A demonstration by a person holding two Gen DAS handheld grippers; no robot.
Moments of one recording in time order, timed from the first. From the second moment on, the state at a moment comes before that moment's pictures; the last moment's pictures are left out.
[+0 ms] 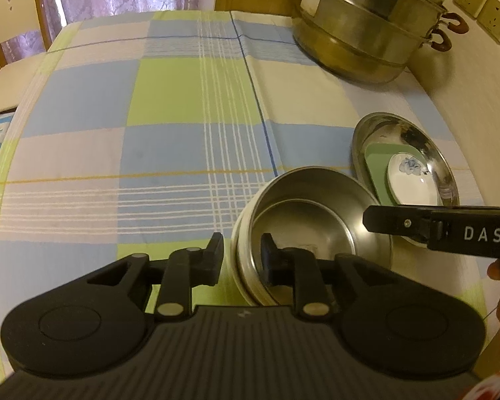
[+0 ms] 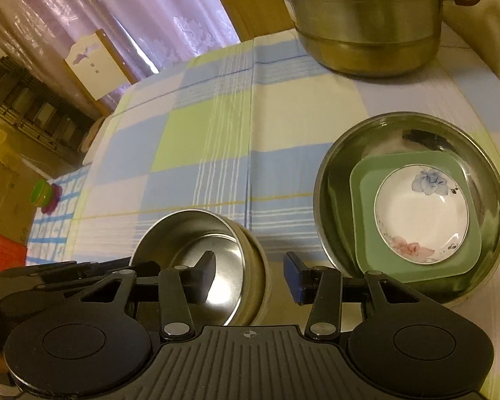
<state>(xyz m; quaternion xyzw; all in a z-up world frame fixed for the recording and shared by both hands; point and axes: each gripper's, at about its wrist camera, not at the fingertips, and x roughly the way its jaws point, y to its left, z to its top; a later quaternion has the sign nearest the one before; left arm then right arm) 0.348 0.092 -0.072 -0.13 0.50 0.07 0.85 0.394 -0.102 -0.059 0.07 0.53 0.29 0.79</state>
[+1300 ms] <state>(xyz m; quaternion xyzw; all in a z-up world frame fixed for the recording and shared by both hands) 0.356 0.095 -0.093 -0.13 0.51 0.04 0.85 0.395 -0.092 -0.091 0.08 0.56 0.26 0.78</state>
